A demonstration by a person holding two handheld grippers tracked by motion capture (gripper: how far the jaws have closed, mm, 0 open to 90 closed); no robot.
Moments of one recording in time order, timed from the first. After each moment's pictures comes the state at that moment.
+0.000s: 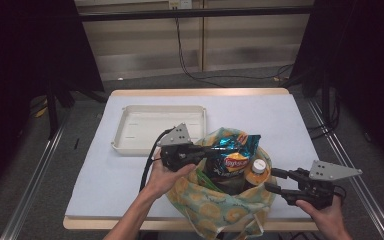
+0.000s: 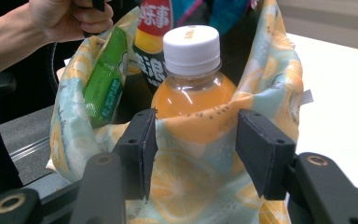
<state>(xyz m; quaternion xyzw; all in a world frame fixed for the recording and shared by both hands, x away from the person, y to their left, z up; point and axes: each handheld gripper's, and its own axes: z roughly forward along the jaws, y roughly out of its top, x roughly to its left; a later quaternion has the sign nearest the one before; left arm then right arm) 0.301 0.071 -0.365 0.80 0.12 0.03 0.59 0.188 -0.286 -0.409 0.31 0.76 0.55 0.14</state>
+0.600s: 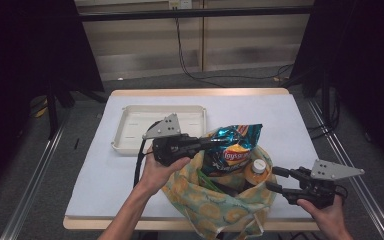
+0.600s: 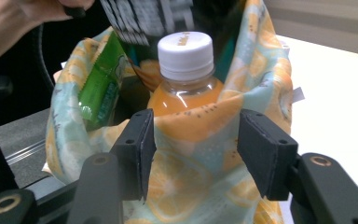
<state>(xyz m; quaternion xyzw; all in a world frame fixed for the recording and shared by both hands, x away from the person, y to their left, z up) 0.297 0.084 -0.325 0.77 0.11 0.03 0.63 0.188 -0.288 -0.407 0.32 0.76 0.55 0.15</state>
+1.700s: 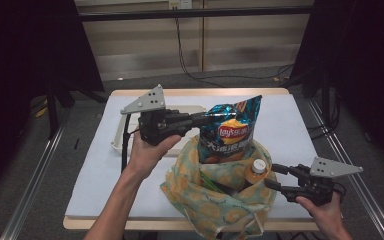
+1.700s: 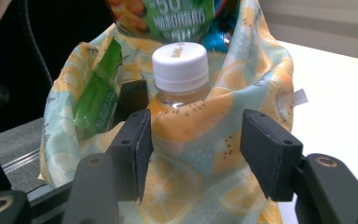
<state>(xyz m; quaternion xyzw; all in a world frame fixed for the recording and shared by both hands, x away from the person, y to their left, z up) 0.306 0.099 -0.263 0.75 0.10 0.04 0.66 0.194 -0.287 -0.406 0.32 0.75 0.56 0.14</state>
